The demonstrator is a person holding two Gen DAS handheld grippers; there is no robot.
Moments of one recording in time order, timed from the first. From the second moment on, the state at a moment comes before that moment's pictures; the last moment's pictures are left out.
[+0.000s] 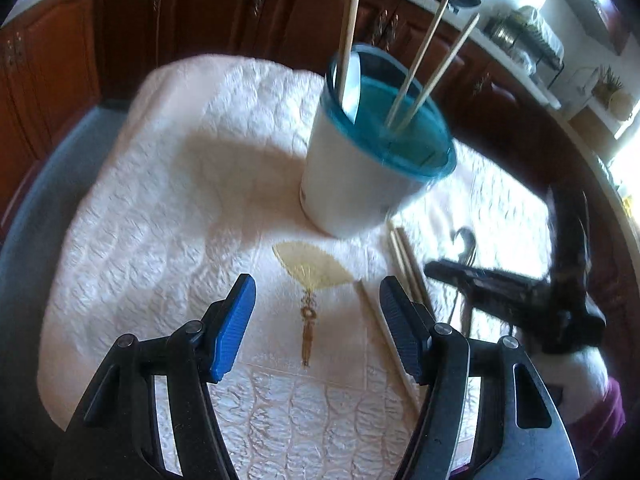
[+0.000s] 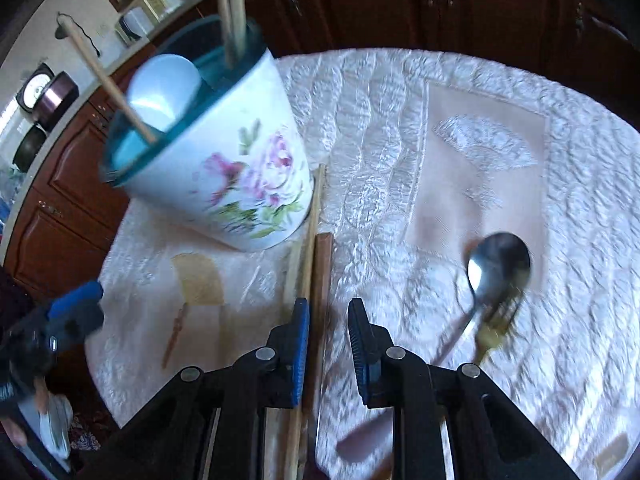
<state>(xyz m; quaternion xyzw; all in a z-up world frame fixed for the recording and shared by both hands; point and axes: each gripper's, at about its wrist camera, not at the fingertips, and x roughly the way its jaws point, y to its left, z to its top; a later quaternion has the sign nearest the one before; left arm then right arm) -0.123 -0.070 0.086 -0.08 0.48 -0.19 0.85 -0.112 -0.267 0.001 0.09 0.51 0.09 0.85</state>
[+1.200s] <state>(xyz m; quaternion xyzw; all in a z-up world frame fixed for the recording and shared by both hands) -0.094 -0.157 0.028 0.00 0.53 -0.23 0.81 -0.066 -0.300 -0.025 0.14 0.53 0.09 0.83</state>
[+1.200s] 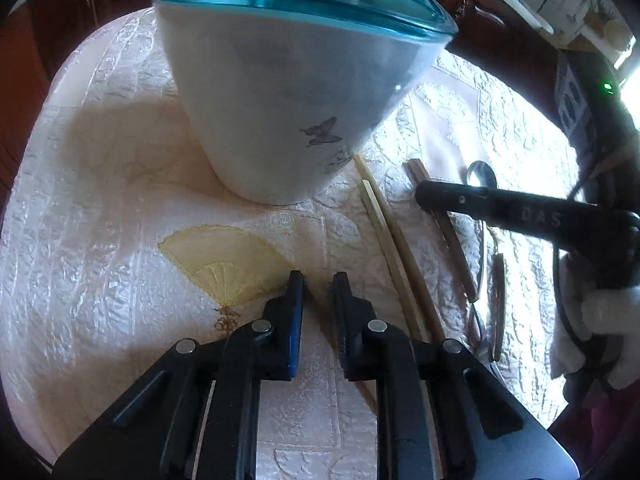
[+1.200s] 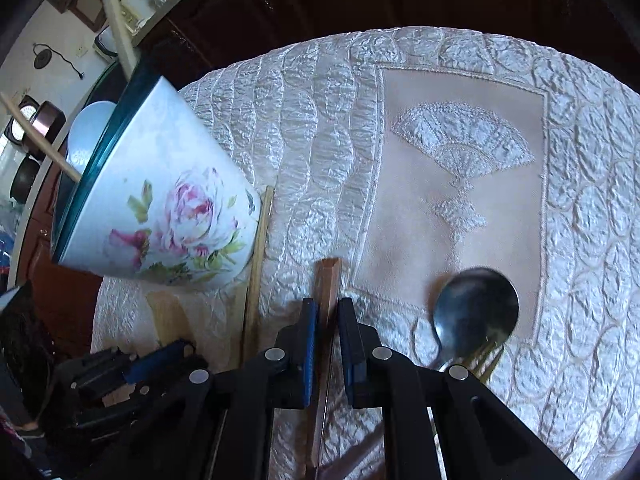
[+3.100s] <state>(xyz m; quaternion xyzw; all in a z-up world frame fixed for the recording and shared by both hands) -0.122 -0.042 0.303 -0.08 0.27 -0.23 0.93 -0.186 -0.278 0.235 0.06 0.27 0.13 0.95</state>
